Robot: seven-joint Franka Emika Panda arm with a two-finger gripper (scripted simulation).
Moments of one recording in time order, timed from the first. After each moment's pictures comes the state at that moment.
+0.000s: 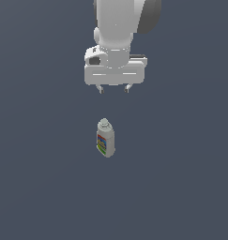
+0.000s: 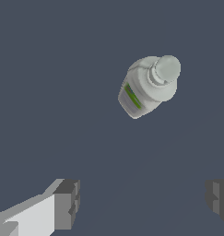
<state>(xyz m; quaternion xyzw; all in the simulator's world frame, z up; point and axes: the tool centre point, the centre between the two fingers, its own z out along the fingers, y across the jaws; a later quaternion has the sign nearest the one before) -0.074 0.003 0.313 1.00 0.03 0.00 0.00</state>
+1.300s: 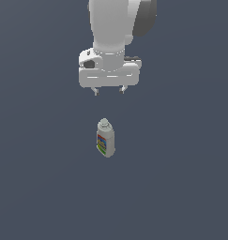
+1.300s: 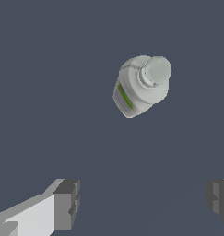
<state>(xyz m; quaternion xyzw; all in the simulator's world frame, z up) -0.069 -0.016 0.309 1.00 0.06 -0.01 0.01</state>
